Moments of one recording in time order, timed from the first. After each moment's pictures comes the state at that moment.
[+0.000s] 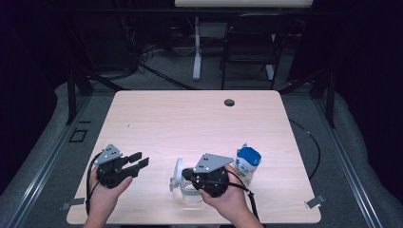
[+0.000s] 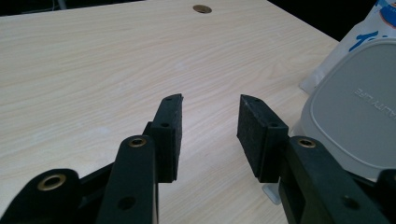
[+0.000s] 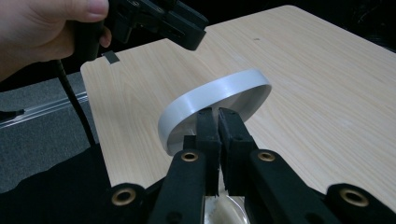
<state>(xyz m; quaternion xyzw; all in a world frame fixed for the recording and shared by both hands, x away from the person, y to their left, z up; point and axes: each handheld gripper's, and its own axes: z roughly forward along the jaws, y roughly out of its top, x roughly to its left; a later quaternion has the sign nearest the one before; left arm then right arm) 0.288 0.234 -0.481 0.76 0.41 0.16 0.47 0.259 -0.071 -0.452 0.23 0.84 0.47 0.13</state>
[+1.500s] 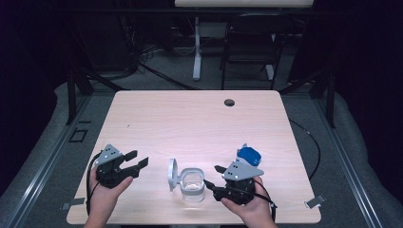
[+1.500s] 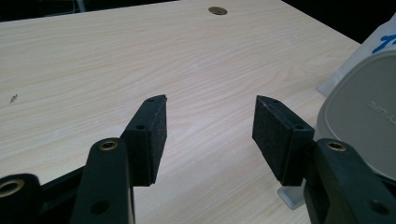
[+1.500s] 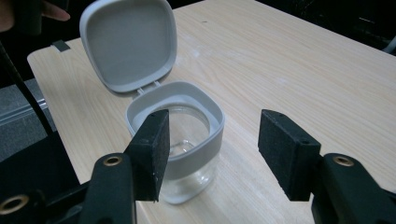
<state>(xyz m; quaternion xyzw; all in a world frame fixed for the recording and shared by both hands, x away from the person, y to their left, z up) 0.288 0.236 -0.483 0.75 0.43 0.18 0.46 0.242 -0.132 -0.472 0.30 0.82 0.46 0.18</state>
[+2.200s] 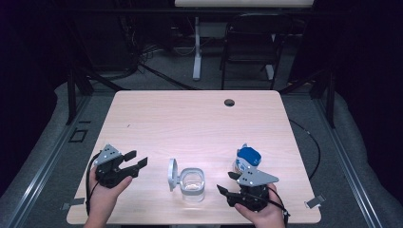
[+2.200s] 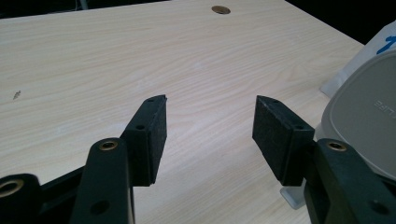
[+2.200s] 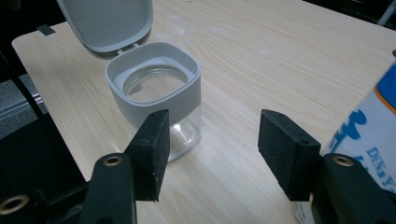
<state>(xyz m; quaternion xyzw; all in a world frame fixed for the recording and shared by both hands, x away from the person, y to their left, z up) 0.288 0.237 -0.484 0.75 0.44 0.18 0.46 0.230 -0.166 -0.486 0.33 0.81 0.45 0.18</state>
